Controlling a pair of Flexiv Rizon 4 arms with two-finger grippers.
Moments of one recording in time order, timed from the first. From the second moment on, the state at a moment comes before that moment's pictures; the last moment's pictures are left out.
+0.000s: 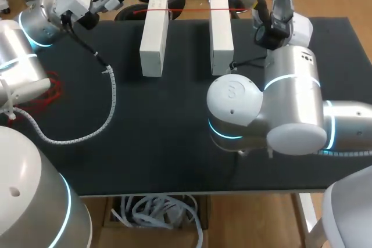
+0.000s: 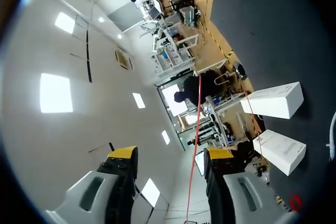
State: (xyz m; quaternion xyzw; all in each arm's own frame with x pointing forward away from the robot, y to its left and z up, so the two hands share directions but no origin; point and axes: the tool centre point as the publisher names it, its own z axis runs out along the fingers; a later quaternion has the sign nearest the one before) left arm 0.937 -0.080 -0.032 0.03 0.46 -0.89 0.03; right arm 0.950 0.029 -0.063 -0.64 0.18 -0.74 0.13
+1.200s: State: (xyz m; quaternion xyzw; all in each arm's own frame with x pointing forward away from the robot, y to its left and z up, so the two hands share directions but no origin) left arm 0.937 -0.080 -0.032 0.03 0.46 -0.89 0.03; right arm 0.933 0.036 -0.058 -0.64 0.18 -0.73 0.14
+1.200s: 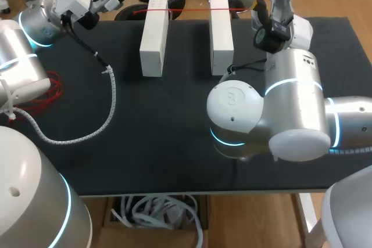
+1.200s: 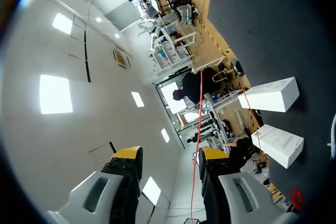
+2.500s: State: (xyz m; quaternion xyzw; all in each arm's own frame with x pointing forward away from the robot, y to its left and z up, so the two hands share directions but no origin) left arm 0.937 -0.080 -0.032 0.03 0.46 -0.89 0.03; right arm 0.932 0.039 -0.065 -0.65 0.17 -0.73 0.11
